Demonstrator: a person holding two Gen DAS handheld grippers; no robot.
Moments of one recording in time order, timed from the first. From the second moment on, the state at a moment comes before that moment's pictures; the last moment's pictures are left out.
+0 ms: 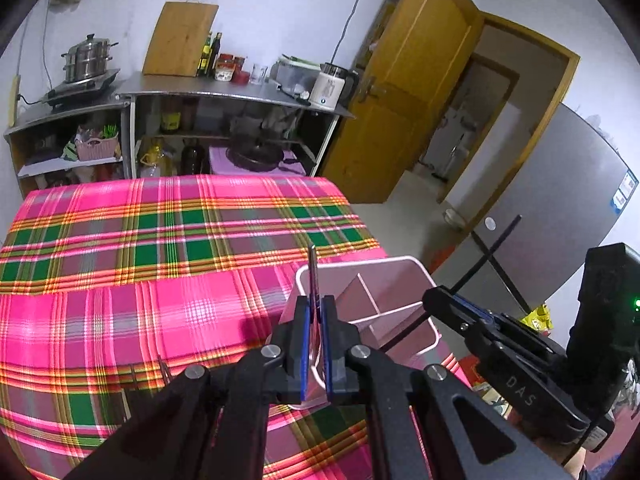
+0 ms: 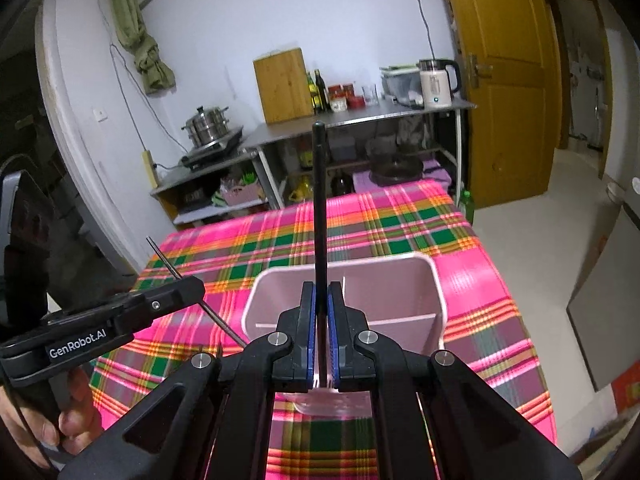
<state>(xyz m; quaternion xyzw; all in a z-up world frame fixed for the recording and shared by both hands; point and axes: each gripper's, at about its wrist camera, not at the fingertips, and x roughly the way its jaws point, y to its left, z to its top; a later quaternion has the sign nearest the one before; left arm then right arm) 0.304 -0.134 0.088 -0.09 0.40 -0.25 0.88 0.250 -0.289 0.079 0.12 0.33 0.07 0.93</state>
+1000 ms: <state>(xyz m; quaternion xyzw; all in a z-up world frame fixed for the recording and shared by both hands) 0.181 -0.042 0.121 -0.09 0.33 -0.21 0.92 0.151 -0.264 0.101 0.11 0.29 0.11 0.94</state>
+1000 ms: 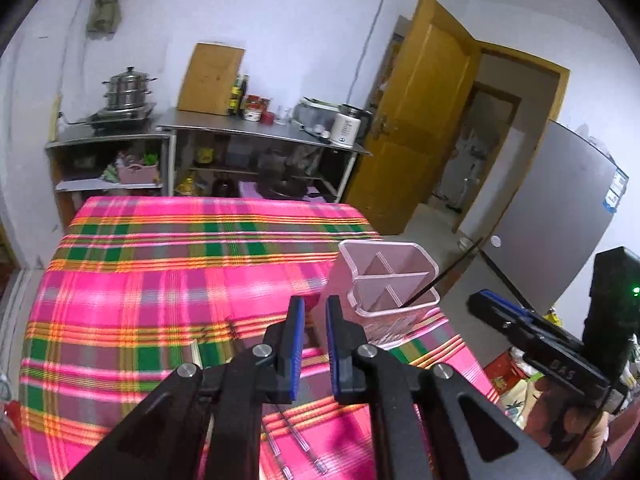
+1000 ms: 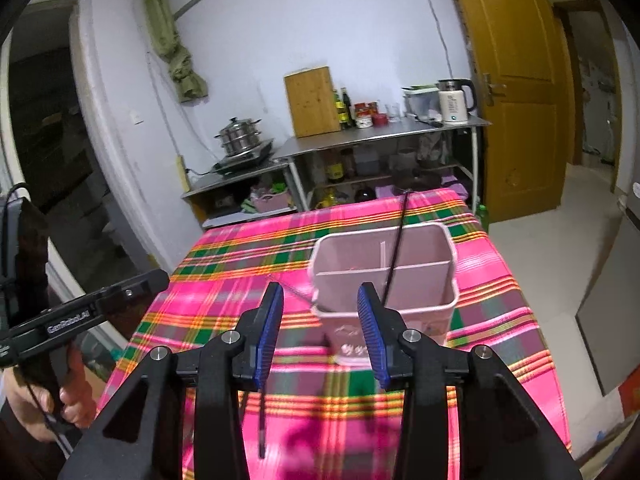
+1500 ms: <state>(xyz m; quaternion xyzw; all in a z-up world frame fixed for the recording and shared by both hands) 0.140 0.019 0.061 -0.09 0.36 -0.14 0.92 0.123 -0.208 0.063 0.08 0.32 0.17 0.93</state>
